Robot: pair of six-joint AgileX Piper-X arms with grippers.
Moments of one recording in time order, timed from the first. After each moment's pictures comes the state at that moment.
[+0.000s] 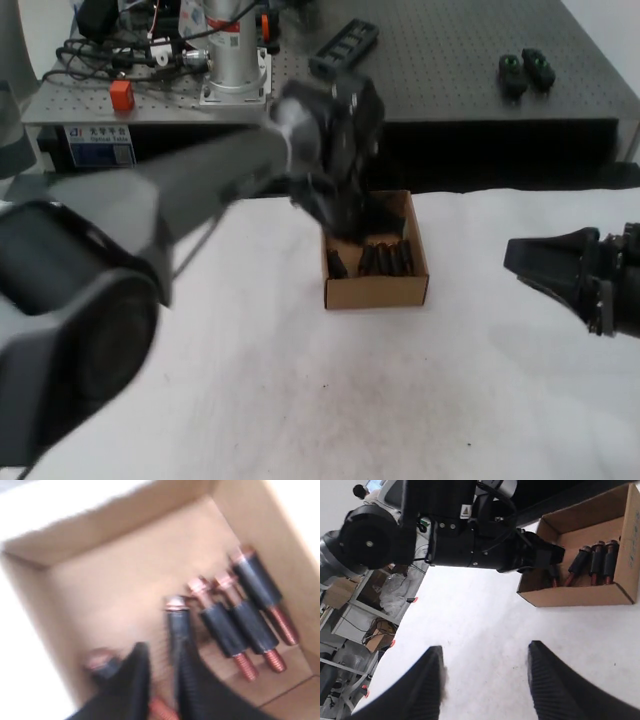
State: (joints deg) left arm -34.3 129.6 -113.7 45.9 -3.1 -9.3; right arm -11.1 56.5 -26.9 2.5 -47.0 20.7
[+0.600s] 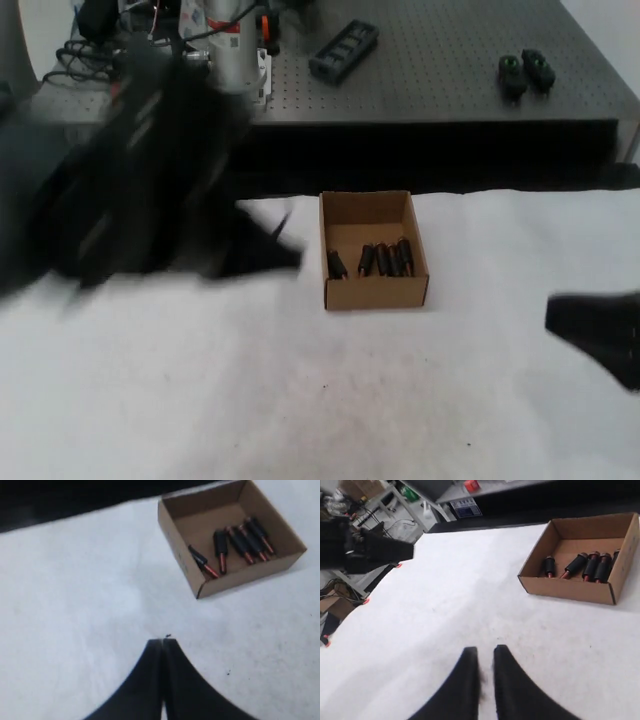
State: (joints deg) left arm -32.9 65.8 -45.0 25.3 -7.6 -11.2; right arm -11.1 29.9 -22.5 30.4 -44.2 1.8
